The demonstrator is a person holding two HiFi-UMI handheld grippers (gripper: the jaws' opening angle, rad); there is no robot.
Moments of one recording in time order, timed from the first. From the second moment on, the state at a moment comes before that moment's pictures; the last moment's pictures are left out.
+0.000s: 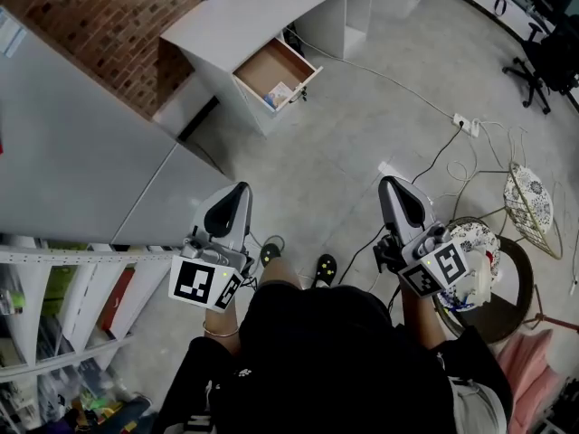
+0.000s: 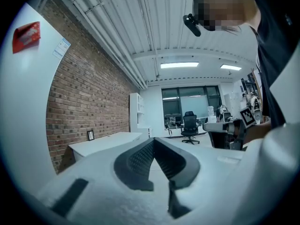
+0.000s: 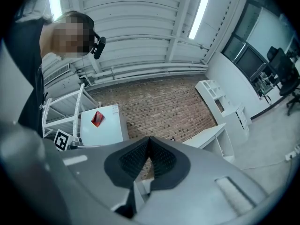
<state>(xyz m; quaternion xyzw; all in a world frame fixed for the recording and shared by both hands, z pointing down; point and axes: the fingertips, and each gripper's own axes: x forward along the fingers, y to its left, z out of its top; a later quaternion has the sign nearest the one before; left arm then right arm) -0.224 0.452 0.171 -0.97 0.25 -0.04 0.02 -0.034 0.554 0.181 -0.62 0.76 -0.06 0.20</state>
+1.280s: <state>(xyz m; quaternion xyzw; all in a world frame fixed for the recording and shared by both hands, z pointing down) -0.140 0.273 0.198 -0.98 0.20 -0.04 0.02 0.036 0.421 0.188 -0.67 0.72 -0.05 0.16</state>
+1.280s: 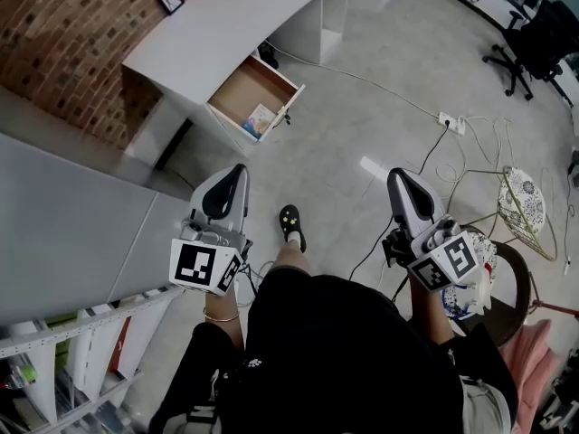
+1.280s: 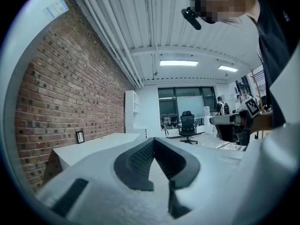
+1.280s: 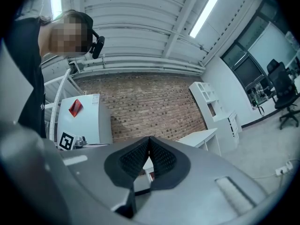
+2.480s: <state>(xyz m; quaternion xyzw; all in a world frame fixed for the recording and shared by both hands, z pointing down) -0.073 0.033 0.222 -0.98 0.16 -0.07 0.00 0.082 0.191 0.166 -0.70 0.70 -0.04 0.13</state>
